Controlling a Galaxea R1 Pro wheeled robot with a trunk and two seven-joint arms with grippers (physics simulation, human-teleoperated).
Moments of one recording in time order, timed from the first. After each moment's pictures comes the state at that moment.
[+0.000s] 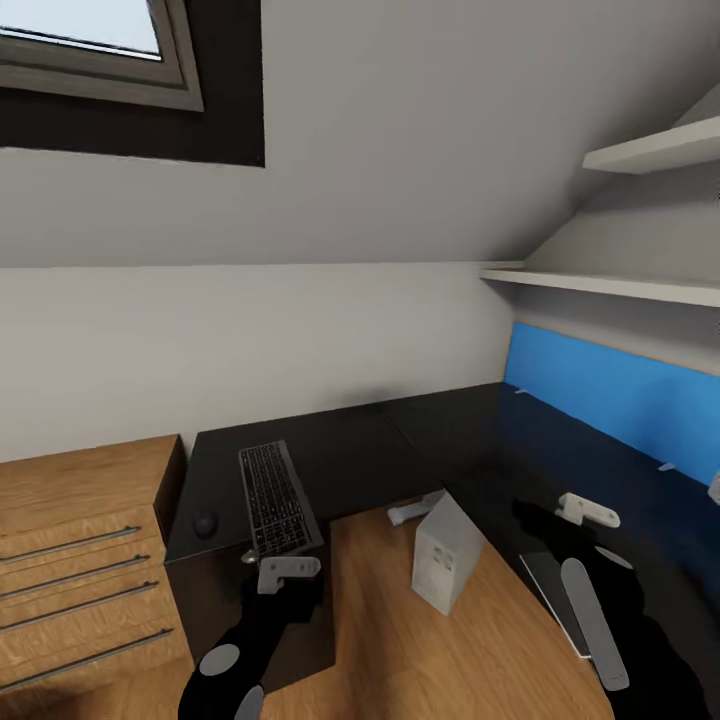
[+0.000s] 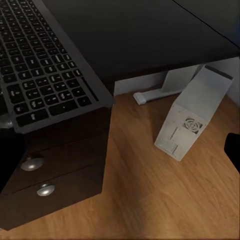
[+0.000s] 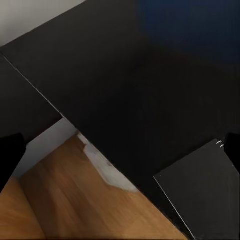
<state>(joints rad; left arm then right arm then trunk) -0.06 -0.04 -0.36 -1.61 0.22 0.50 0.33 -0.31 -0.07 -0.13 -1.48 -0.40 0.58 -0.34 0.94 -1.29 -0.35</state>
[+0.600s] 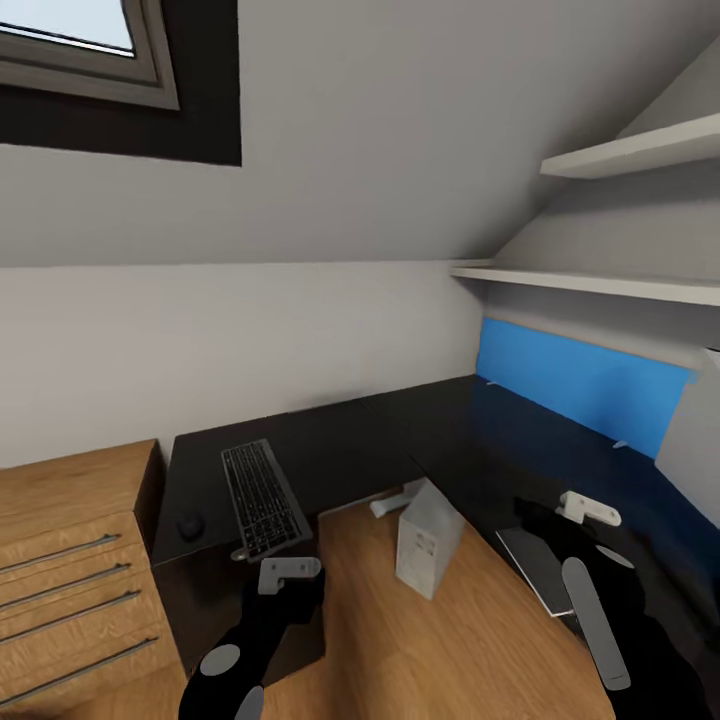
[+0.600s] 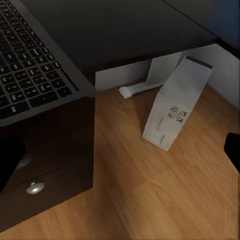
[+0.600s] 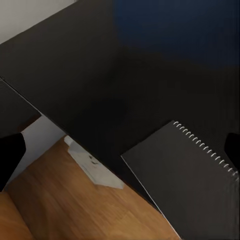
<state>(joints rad) -0.06 -0.04 -0.36 -1.61 0.22 0.50 0.33 -0.31 -0.07 -0.13 -1.49 -0.40 0.57 -0.34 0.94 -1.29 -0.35</state>
